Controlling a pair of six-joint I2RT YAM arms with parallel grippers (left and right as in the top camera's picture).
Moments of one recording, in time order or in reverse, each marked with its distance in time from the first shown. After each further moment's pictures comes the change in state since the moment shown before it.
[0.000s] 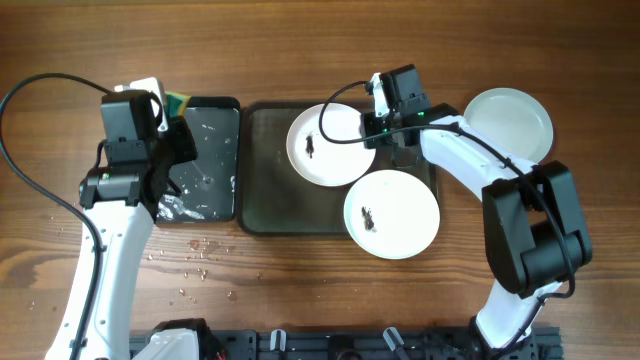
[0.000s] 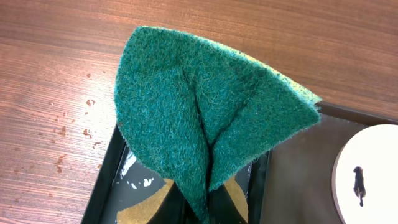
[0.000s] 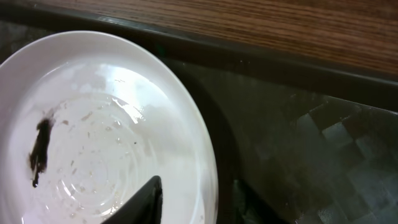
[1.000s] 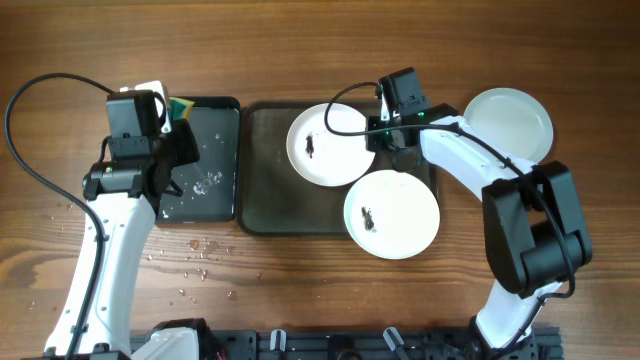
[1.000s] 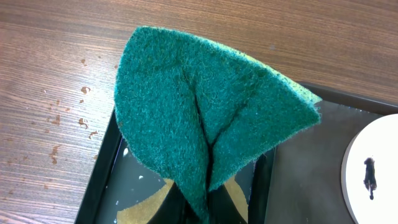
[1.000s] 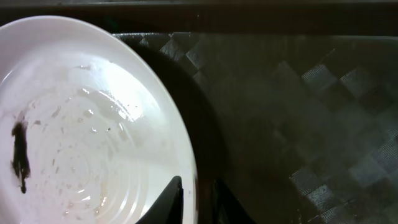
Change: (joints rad) left arm 0.000 0.035 0.000 -0.018 0.002 0.000; right arm 0.000 0.000 -0.003 -0.077 0.031 0.176
